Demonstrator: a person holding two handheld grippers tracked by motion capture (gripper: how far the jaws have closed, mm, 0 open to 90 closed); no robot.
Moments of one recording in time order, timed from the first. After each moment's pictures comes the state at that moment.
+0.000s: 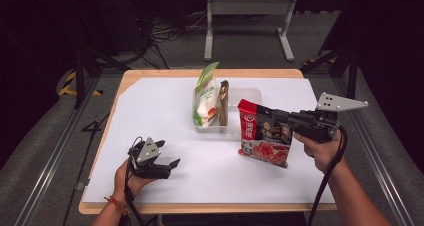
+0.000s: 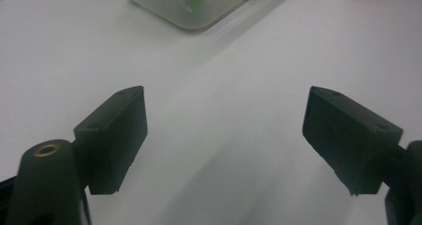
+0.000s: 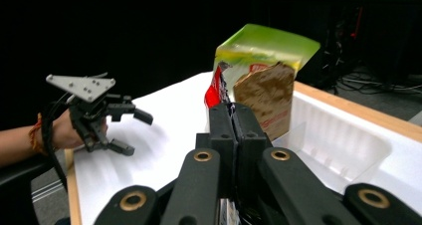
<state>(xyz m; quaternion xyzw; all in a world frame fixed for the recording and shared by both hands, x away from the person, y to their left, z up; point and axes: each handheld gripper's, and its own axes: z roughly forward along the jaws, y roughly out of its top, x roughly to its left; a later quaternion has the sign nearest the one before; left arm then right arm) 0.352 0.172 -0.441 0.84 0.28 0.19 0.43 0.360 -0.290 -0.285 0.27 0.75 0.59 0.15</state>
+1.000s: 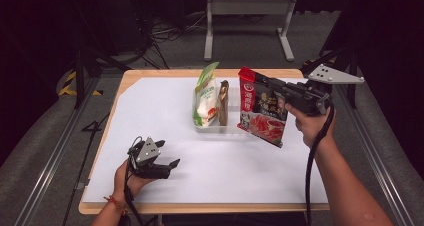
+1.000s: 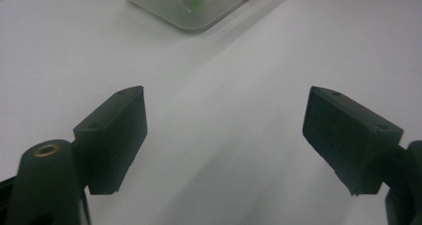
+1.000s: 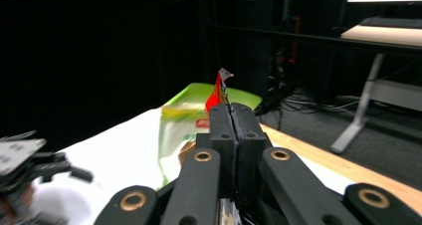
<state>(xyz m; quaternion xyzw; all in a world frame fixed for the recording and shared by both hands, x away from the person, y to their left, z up) 0.352 0.172 -0.441 0.84 0.28 0.19 0.43 0.394 -0.262 -0.242 0.32 0.71 0.58 0.24</state>
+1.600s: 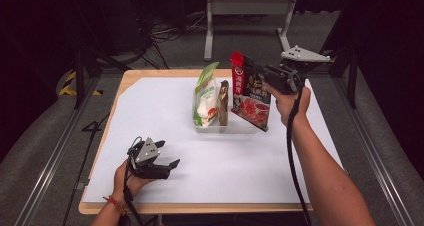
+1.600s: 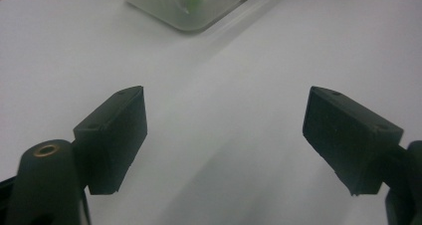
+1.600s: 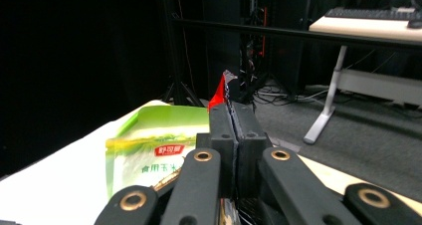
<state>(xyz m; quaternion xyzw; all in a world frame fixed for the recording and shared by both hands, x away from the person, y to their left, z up) 0.352 0.174 -0.441 0.84 0.28 0.19 0.44 0.452 -0.223 -0.243 0.37 0.70 0.55 0.27</state>
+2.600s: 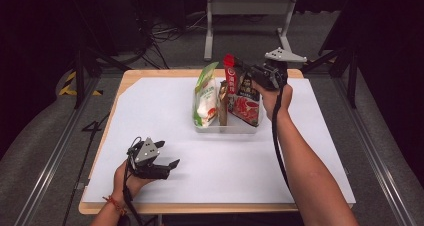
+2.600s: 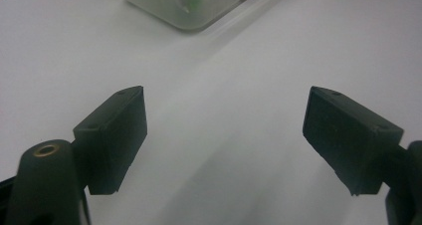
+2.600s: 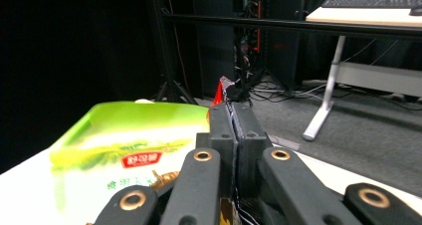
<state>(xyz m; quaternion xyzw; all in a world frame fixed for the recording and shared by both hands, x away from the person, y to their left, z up) 0.352 0.175 -0.442 0.83 0.28 0.19 0.44 0.496 -0.206 -0.280 0.38 0.69 0.55 0.27</state>
